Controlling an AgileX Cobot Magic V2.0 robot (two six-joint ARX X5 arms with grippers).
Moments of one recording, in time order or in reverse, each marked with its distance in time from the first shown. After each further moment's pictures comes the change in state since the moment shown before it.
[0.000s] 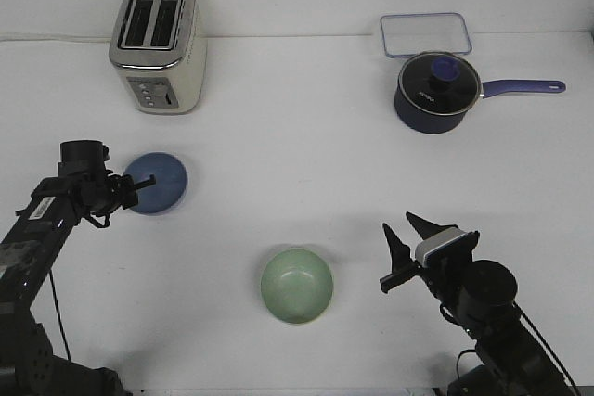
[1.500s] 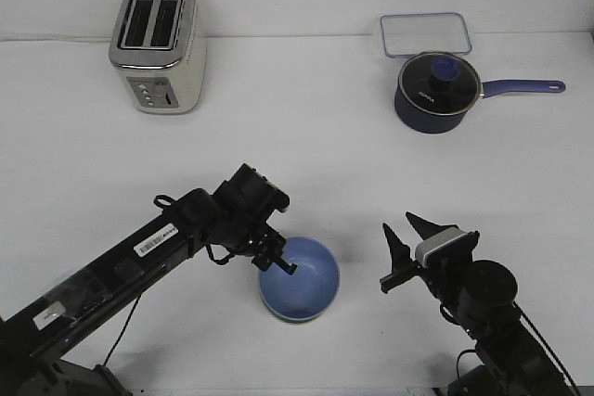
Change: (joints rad) left arm -0.860 -0.005 0.282 -0.372 0.186 0.138; right arm 0.000 0.000 0.000 0.000 0.000 0.000
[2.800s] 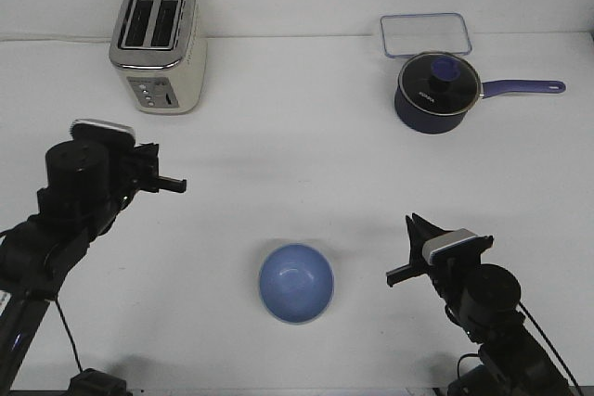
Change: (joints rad) left arm 0.452 -0.488 -0.084 0.302 -0.336 0.060; right arm 0.000 -0.043 0.000 -0.031 0.148 0.010
